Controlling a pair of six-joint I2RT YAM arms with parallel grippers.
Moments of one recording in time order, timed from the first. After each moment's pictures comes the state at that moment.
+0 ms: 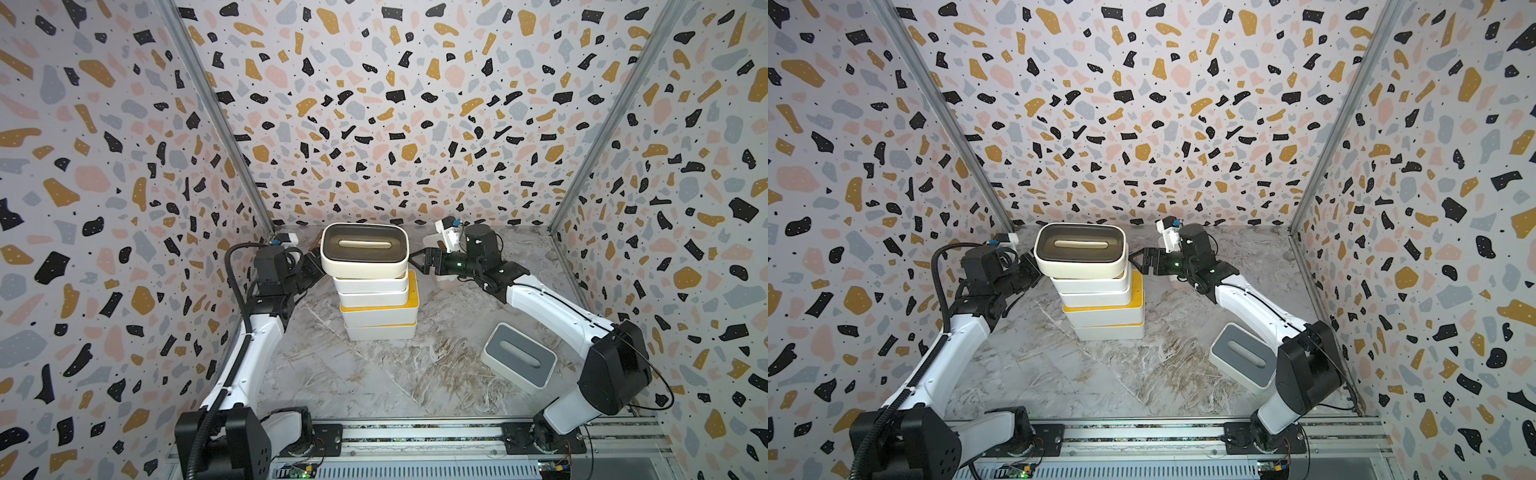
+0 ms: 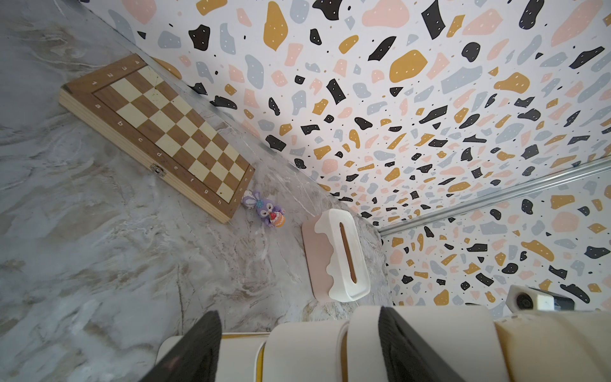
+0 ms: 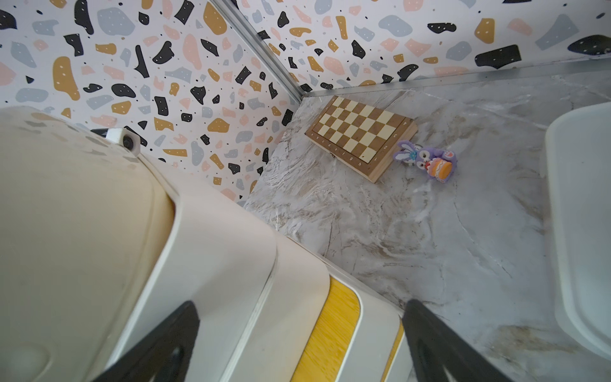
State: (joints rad) left arm 0.05 1.17 0.92 -0.14 0.50 -0.71; right arm 0.57 1.56 1.29 -0.13 -0.46 0.52
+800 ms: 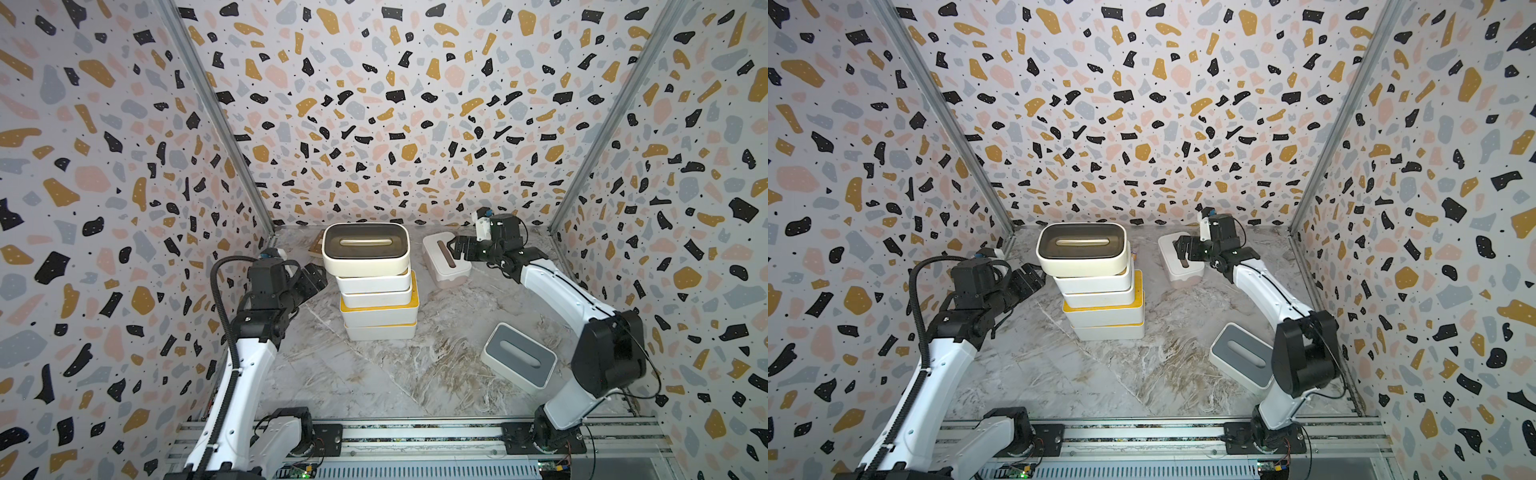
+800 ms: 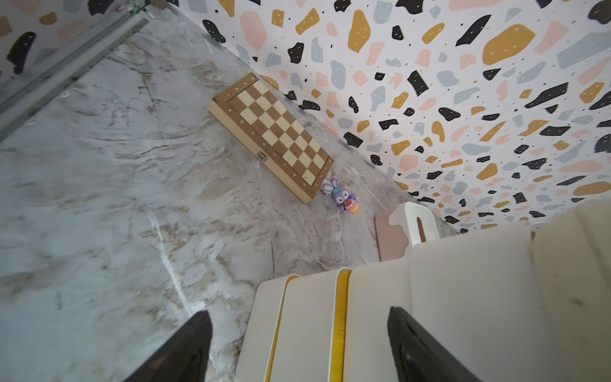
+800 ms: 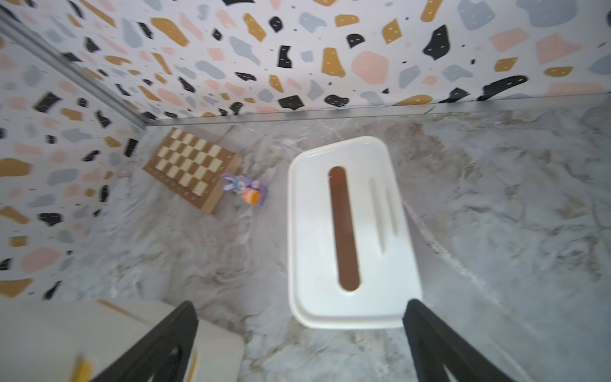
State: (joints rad) left arm 0.03 0.97 0.98 -0.58 0.17 -0.57; right arm 0.30 1.73 1.44 -0.33 -0.21 0.24
